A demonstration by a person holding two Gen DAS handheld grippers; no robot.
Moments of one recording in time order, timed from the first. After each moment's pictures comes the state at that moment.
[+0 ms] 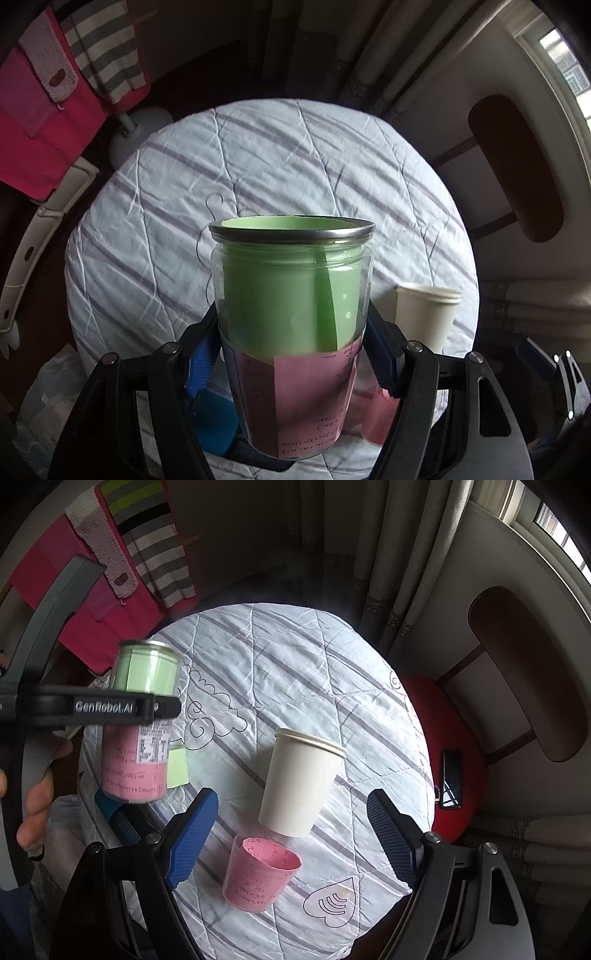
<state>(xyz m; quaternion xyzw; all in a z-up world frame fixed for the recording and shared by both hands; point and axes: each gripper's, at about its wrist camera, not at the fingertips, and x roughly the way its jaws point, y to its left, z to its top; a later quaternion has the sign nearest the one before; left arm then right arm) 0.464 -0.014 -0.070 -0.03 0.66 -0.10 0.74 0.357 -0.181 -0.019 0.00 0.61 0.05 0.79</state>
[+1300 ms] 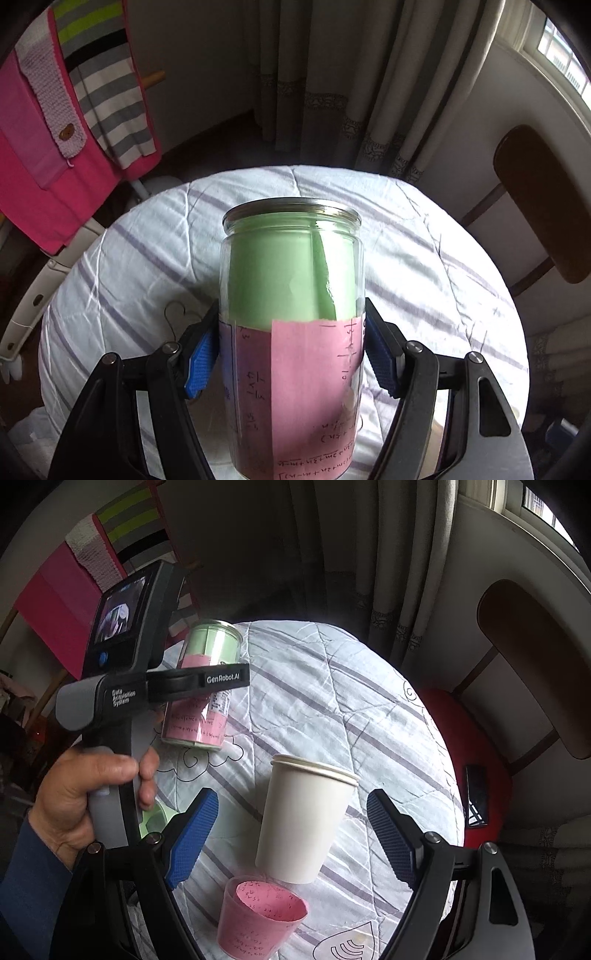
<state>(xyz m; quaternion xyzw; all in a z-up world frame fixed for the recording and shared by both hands) 0.501 -0.063 -0.142 0.00 0.54 -0.06 0.84 0.363 -0.191 -0.055 0.05 0.56 0.06 0.83</state>
